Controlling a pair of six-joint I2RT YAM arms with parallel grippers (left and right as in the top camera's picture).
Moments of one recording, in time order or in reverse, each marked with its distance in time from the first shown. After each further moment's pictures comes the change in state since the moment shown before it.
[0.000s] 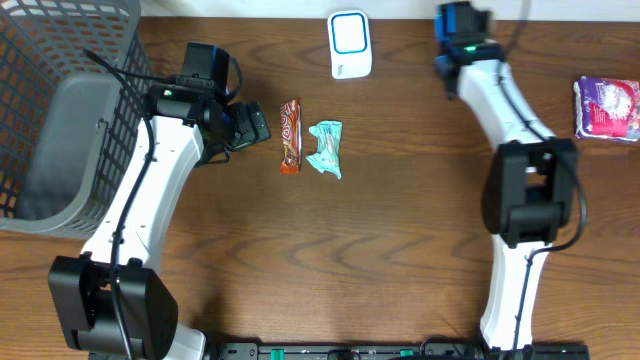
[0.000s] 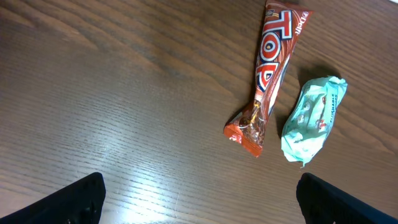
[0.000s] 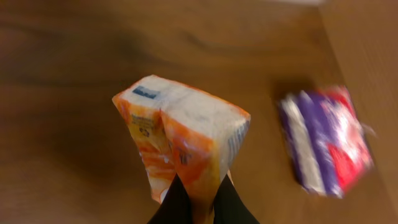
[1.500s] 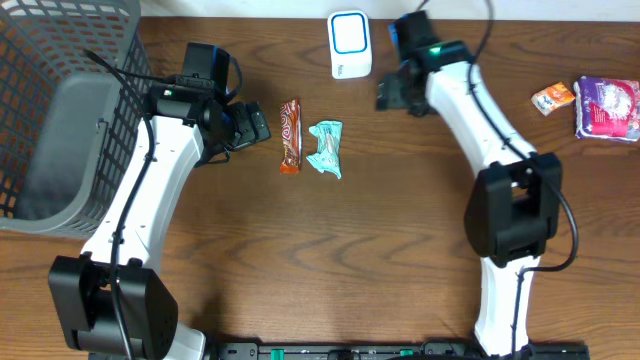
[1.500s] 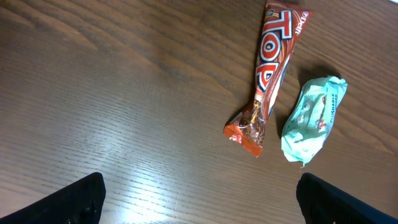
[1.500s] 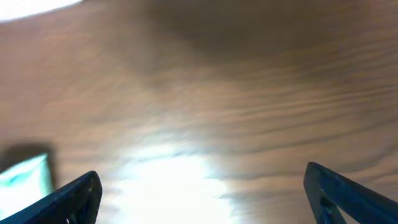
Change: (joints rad) left arm 0.000 0.000 0.000 0.000 0.000 0.000; right arm 0.199 -0.101 0.002 -0.362 -0.563 0.287
